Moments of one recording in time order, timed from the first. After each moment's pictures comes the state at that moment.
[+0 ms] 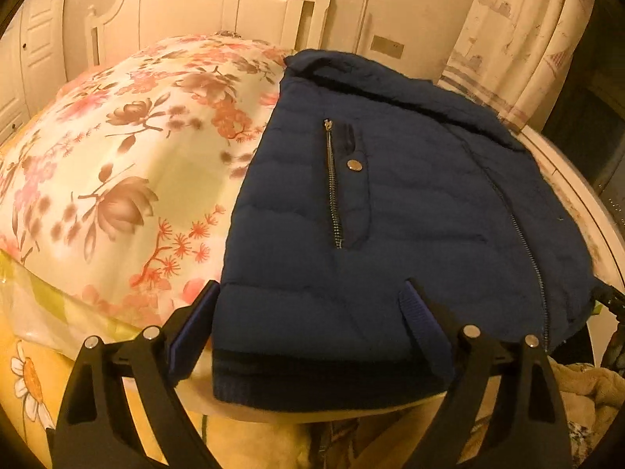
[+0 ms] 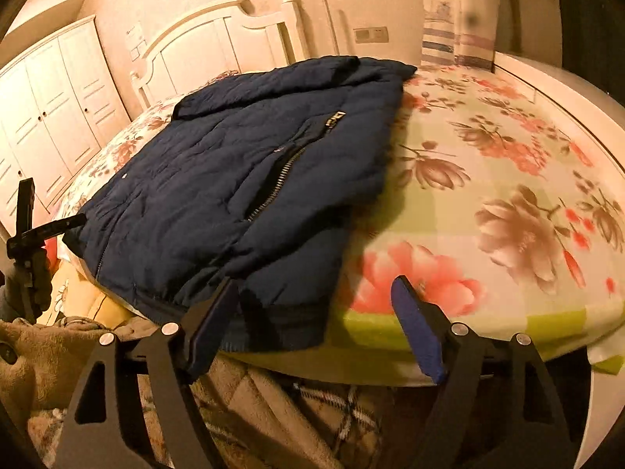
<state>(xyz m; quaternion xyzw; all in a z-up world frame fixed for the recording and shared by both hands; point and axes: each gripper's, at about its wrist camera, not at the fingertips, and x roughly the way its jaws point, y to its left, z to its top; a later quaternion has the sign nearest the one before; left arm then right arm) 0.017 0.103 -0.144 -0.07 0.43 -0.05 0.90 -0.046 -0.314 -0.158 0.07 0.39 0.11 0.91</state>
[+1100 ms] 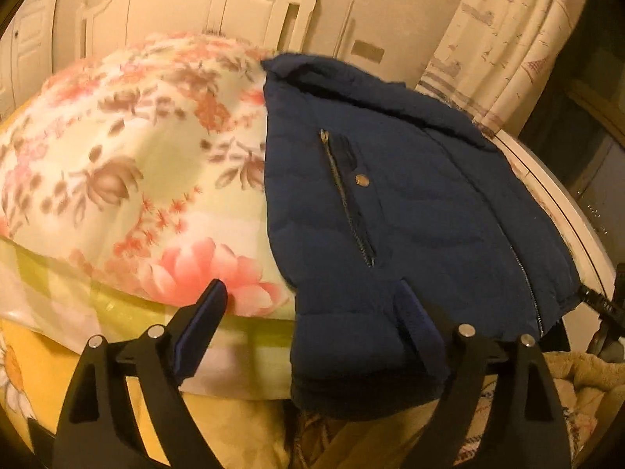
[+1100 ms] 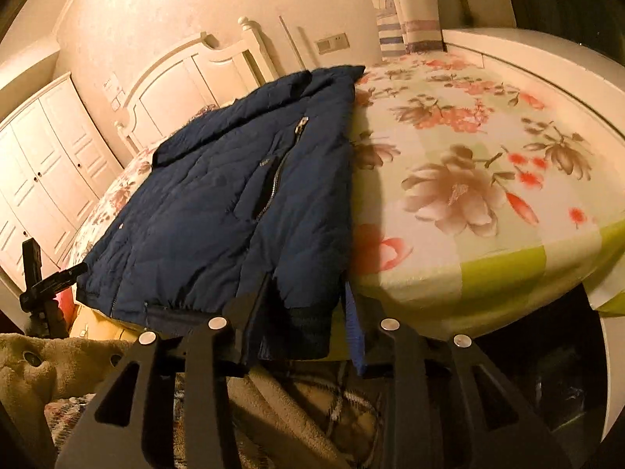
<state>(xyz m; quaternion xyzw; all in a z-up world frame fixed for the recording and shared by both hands) 0.000 0.098 -0.145 -0.10 0.42 -0.09 0.90 -0.076 -0.367 -0.166 0.17 0.37 0.09 0.91</state>
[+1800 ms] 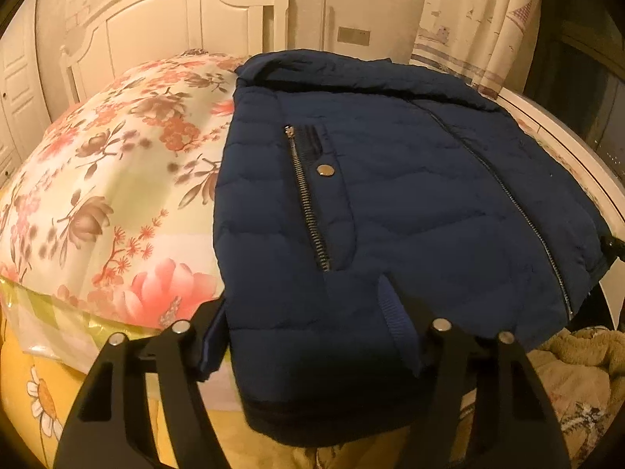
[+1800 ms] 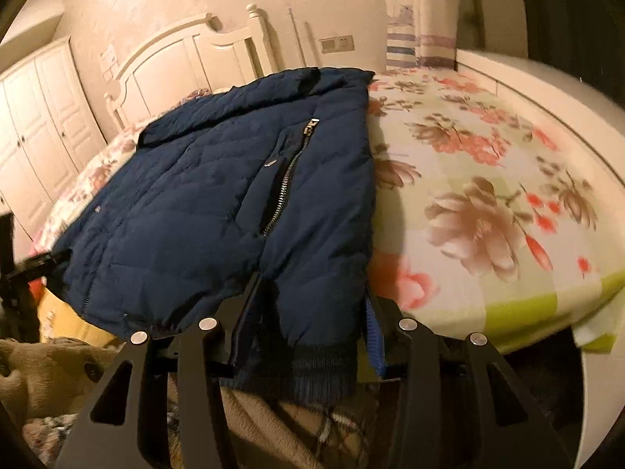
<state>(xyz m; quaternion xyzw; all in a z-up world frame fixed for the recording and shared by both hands) 0.006 0.047 -0.142 0.01 0.41 -0.08 0.91 -0.048 -0.335 -0.160 0.08 0.37 0.06 0.92</state>
